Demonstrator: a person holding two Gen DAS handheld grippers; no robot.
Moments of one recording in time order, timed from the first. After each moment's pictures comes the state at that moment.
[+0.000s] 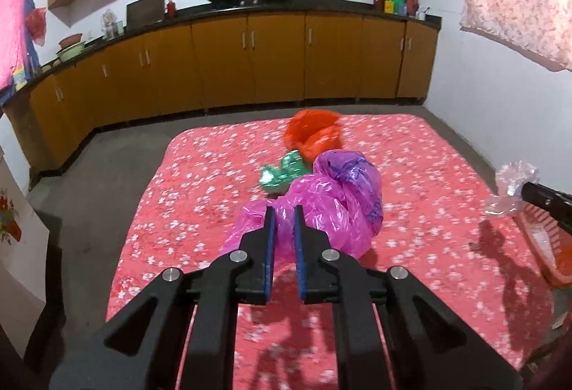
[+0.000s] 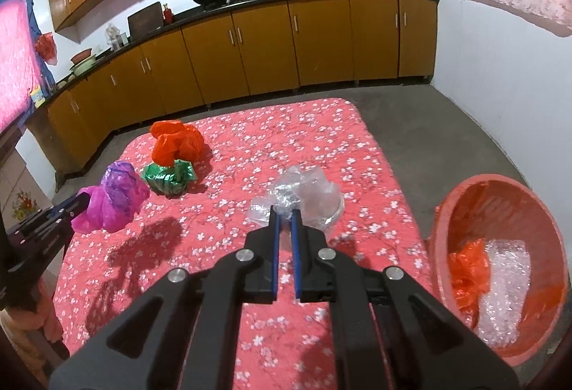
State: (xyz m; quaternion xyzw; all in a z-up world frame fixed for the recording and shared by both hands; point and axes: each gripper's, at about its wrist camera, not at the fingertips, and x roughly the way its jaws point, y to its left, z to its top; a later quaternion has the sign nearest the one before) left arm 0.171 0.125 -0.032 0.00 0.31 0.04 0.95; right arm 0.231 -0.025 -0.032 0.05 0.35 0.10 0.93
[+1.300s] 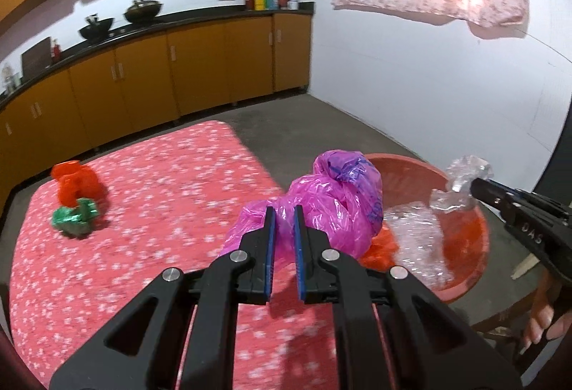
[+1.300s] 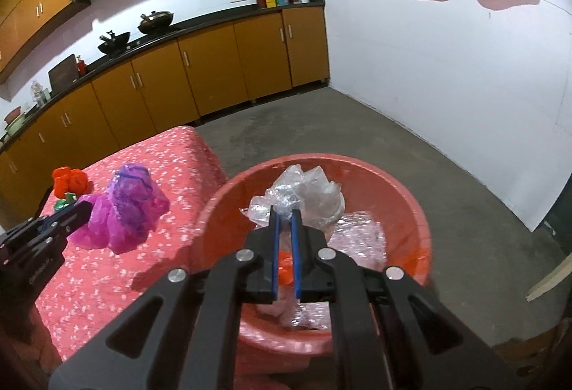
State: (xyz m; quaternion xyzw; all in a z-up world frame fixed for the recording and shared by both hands) left arm 0.171 -0.132 -0.035 0.06 0.31 -0.16 0.94; right arm 0.154 -0.245 -0.040 0.10 0.31 -0.07 0.94
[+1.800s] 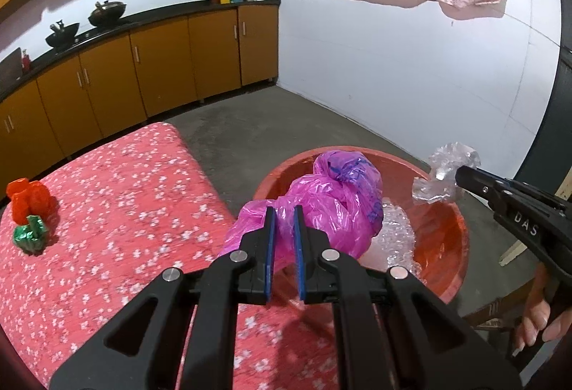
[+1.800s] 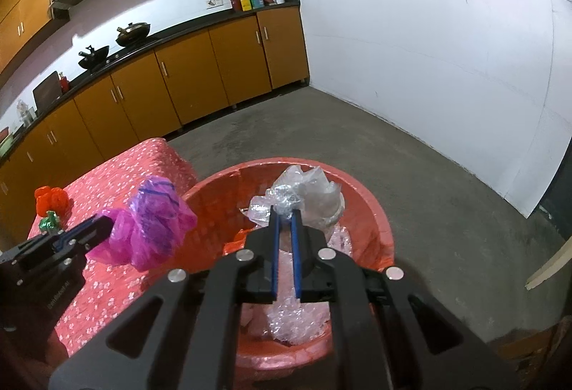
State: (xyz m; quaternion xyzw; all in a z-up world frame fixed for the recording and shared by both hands) left arm 0.186 -0.194 -0.050 0.07 0.32 -0.21 0.92; right arm 0.159 -0.293 -0.053 0.13 0.31 -0.10 0.94
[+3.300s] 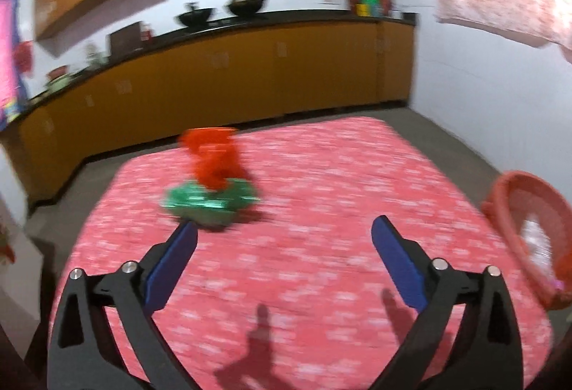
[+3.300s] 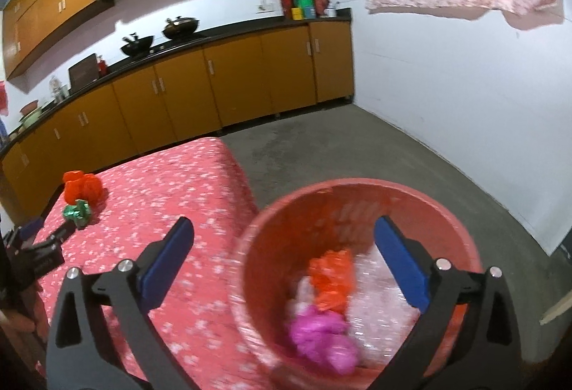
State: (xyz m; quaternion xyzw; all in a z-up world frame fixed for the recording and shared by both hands) left arm 0.210 0.032 -0.061 0.04 0.28 0.05 0.96; right arm 0.196 -0.189 -0.043 0.08 0.28 -0.03 0.96
